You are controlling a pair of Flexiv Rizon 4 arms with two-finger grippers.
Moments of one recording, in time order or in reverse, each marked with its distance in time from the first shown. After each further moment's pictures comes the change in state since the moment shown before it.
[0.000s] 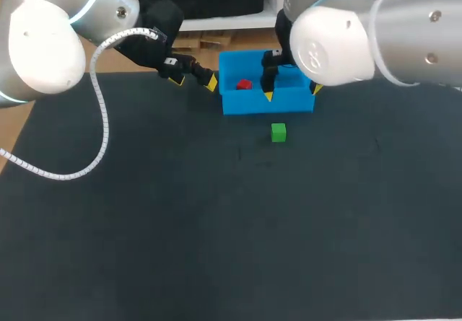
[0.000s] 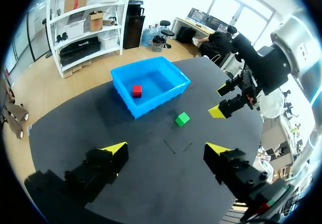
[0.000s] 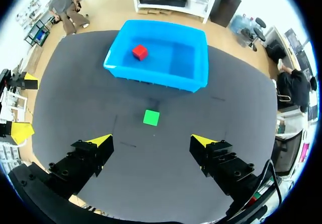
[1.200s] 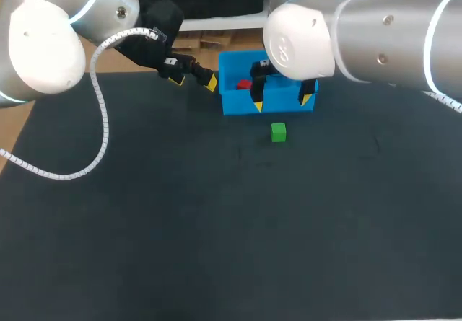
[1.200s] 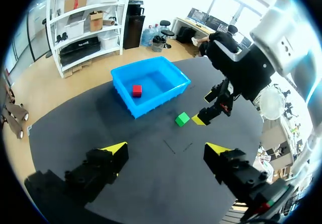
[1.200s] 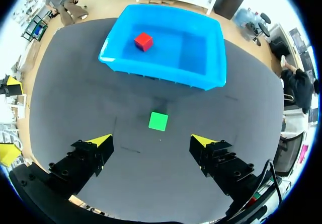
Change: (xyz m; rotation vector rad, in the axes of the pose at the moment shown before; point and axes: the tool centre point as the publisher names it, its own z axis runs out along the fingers) left arm 0.000 0.000 0.000 0.000 0.000 0.000; right arm -0.006 0.010 0.038 -0.004 0.085 0.001
